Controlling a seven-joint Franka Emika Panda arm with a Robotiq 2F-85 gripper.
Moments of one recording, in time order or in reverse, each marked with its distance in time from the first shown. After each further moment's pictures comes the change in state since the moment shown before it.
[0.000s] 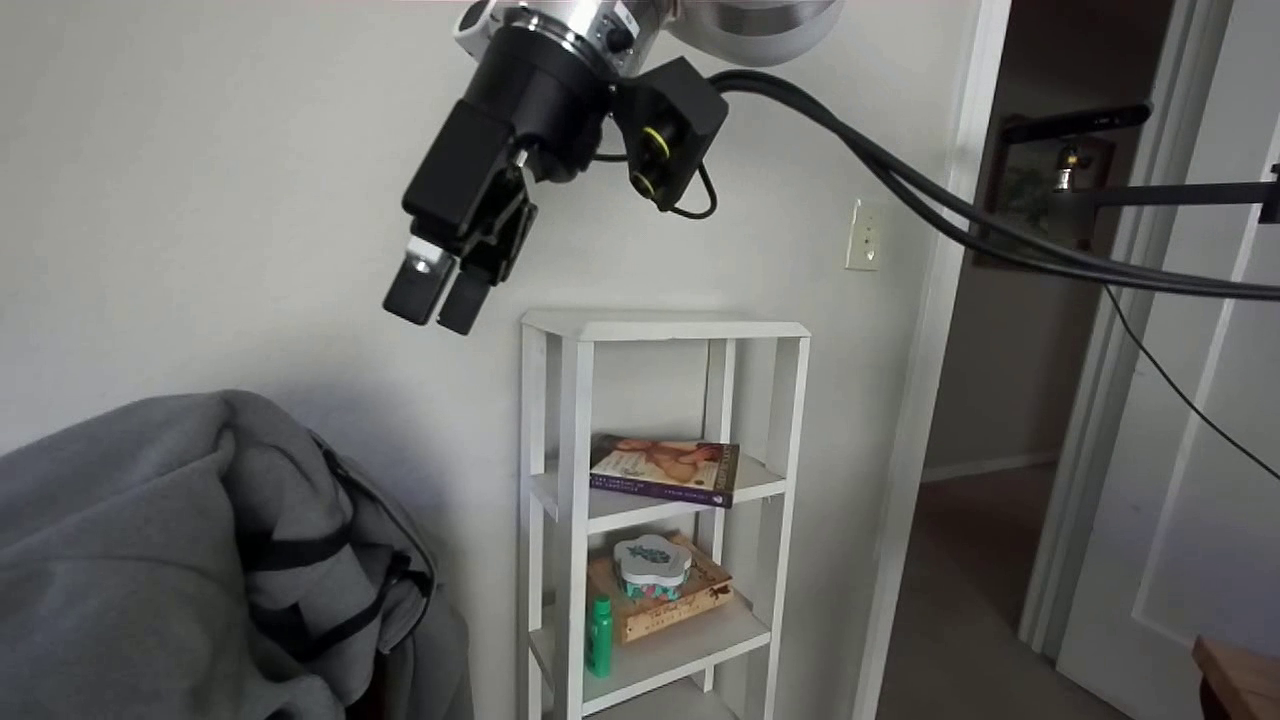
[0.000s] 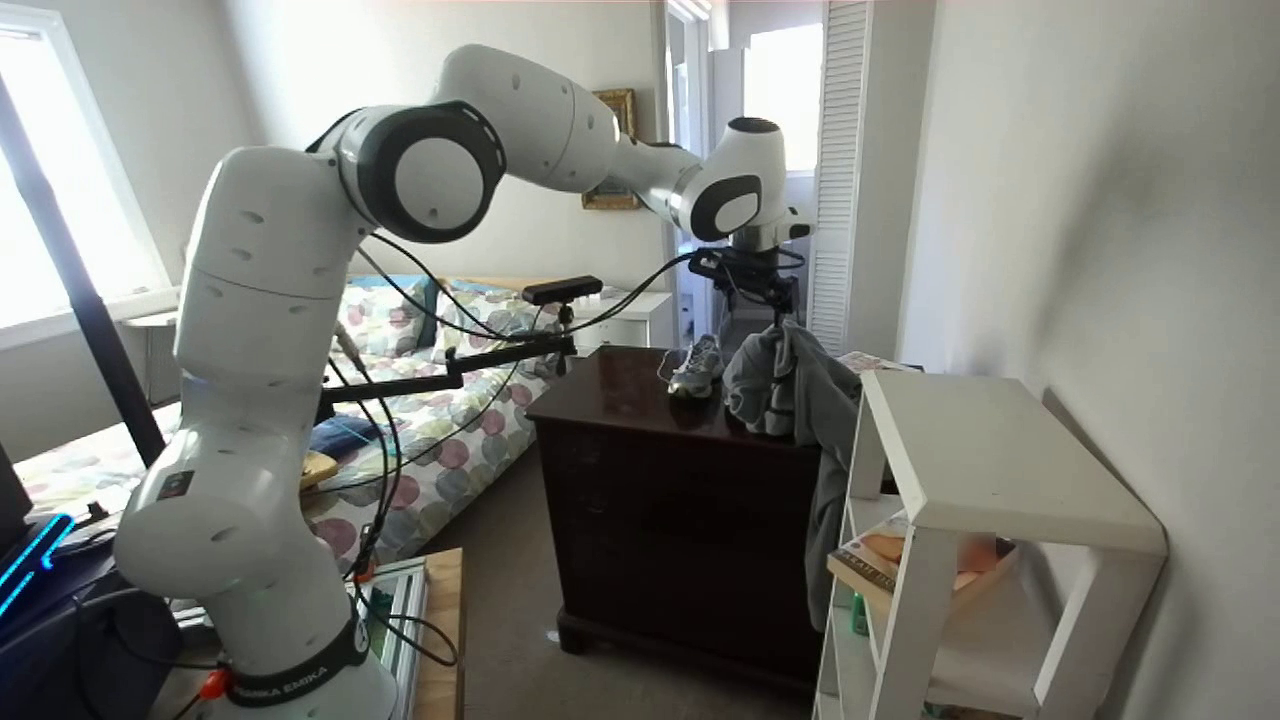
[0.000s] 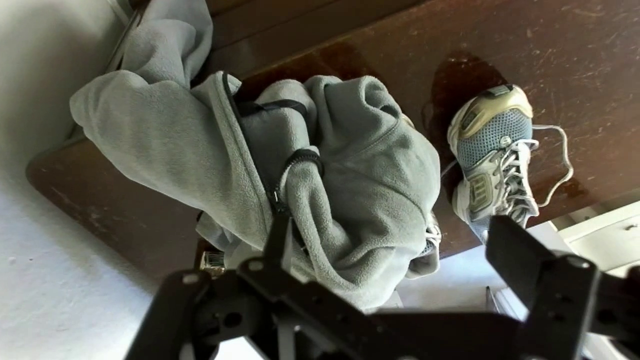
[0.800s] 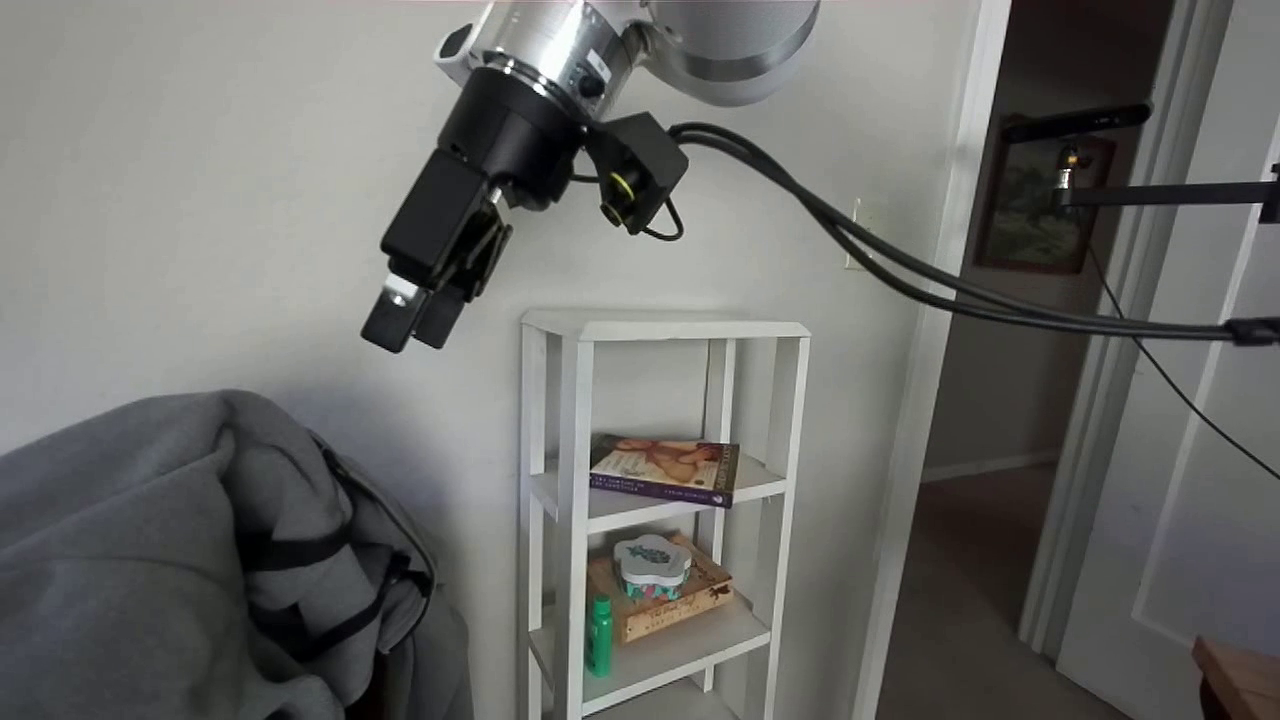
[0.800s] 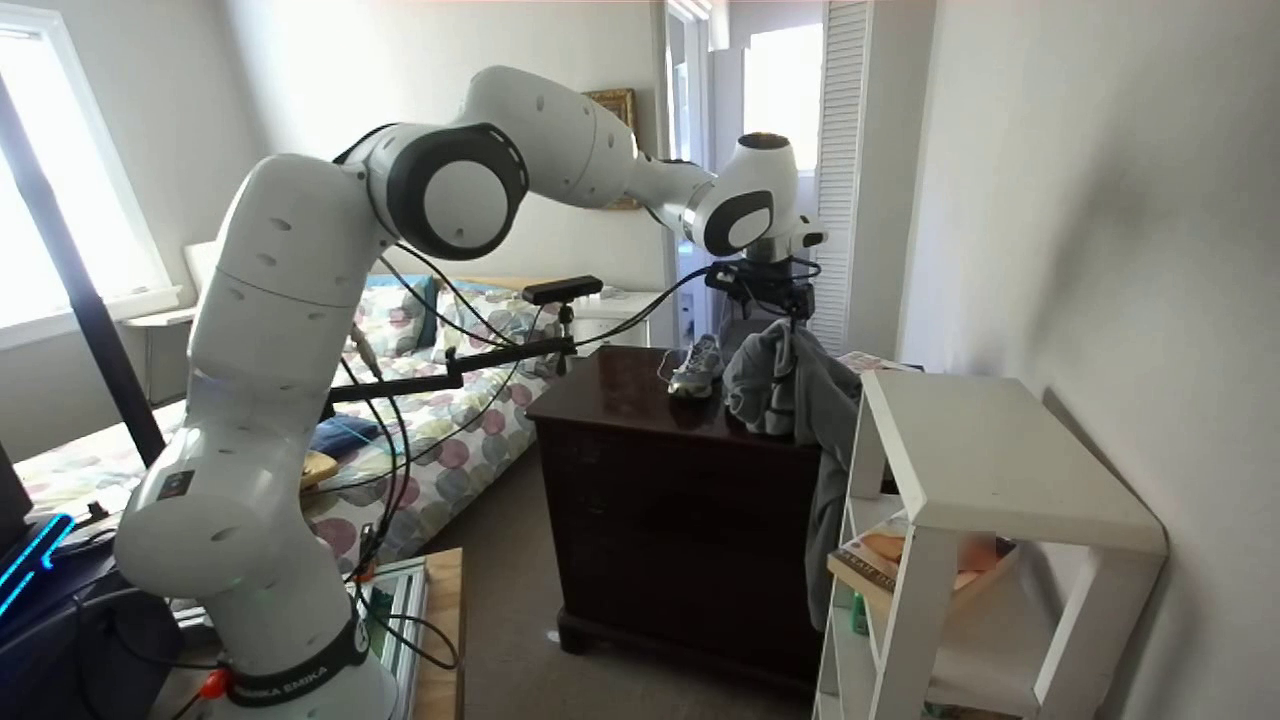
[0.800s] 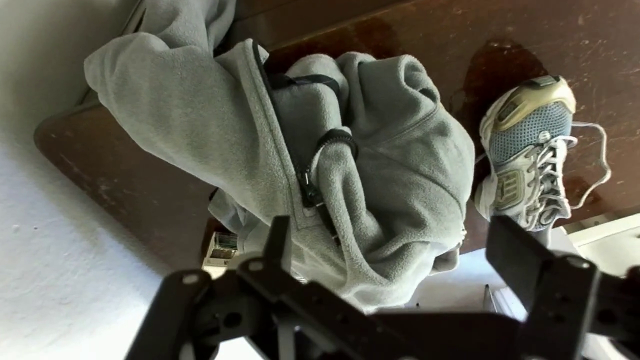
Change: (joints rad) arm 0.001 0.076 -0.006 0.058 -0.027 0.058 -0.063
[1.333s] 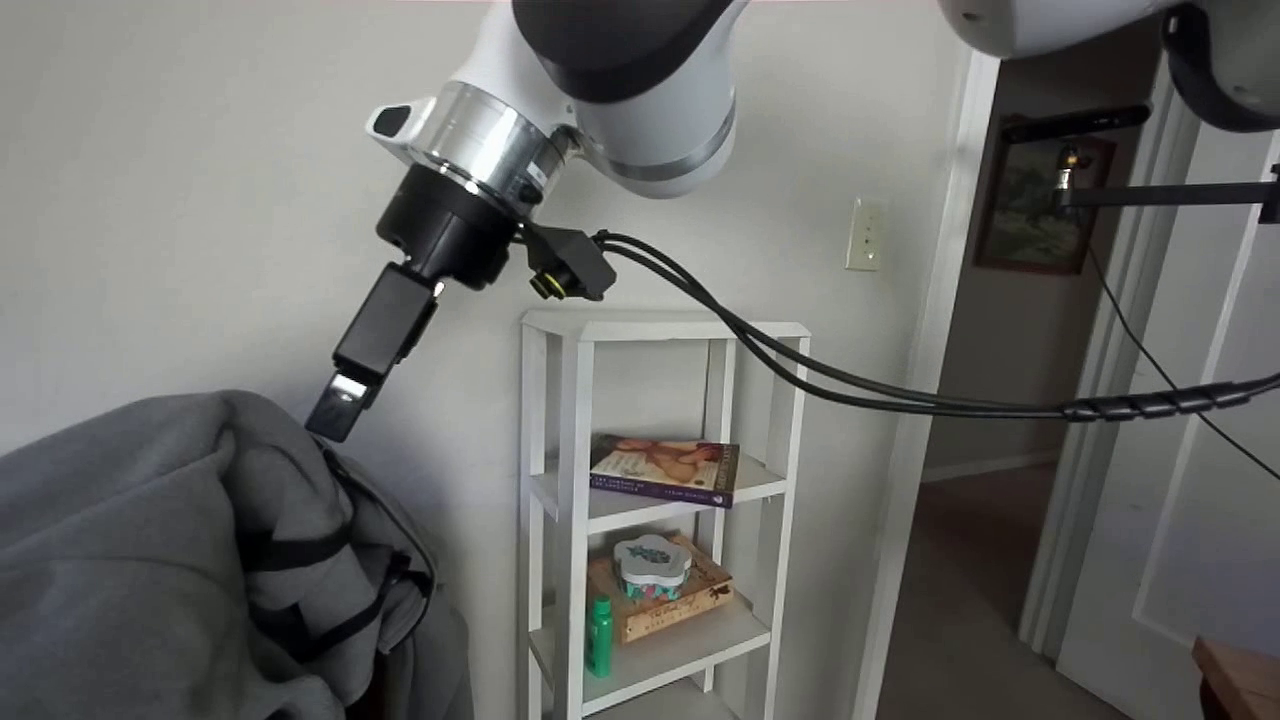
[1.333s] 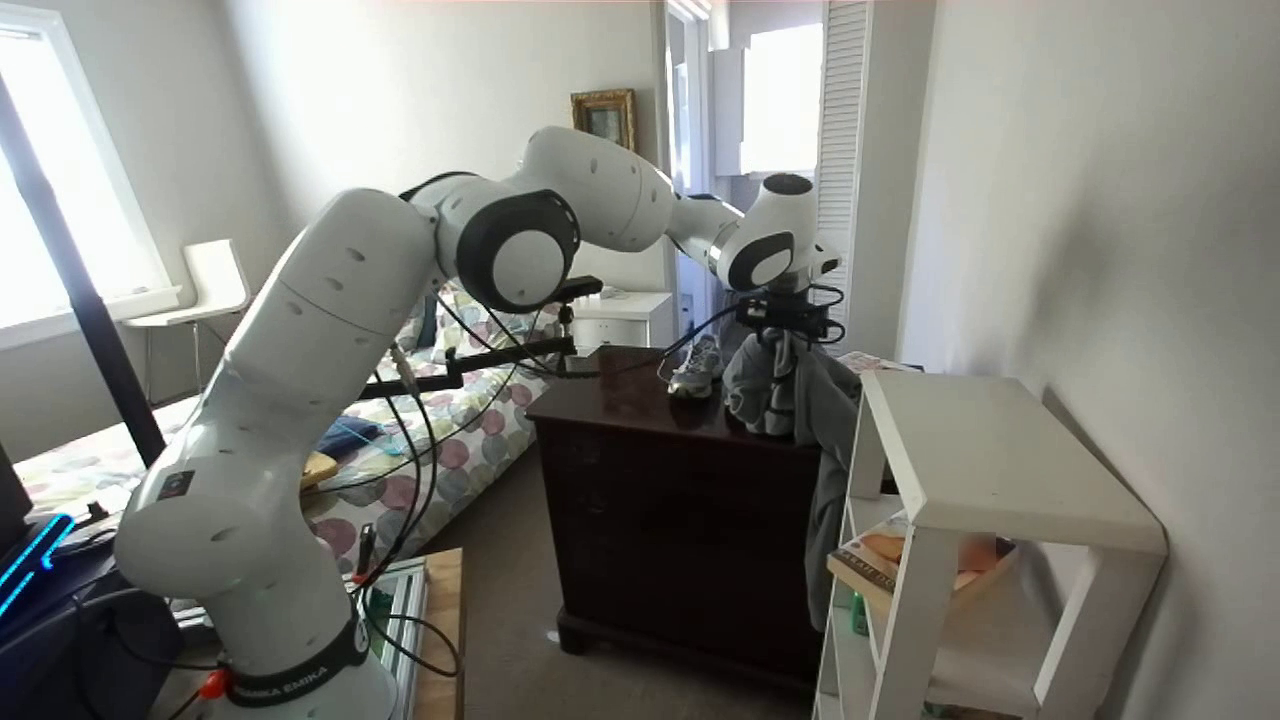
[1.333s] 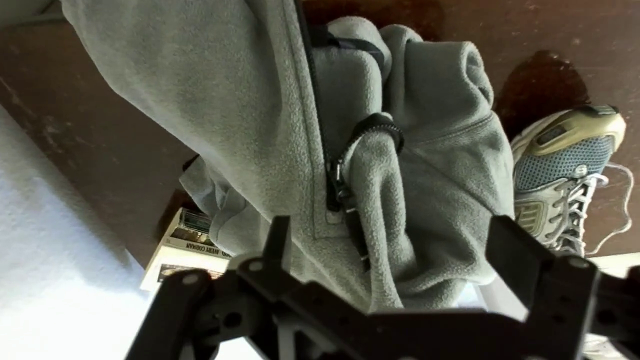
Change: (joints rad) arm -0.001 0.206 0.029 0.184 -0.014 0.032 -0.229
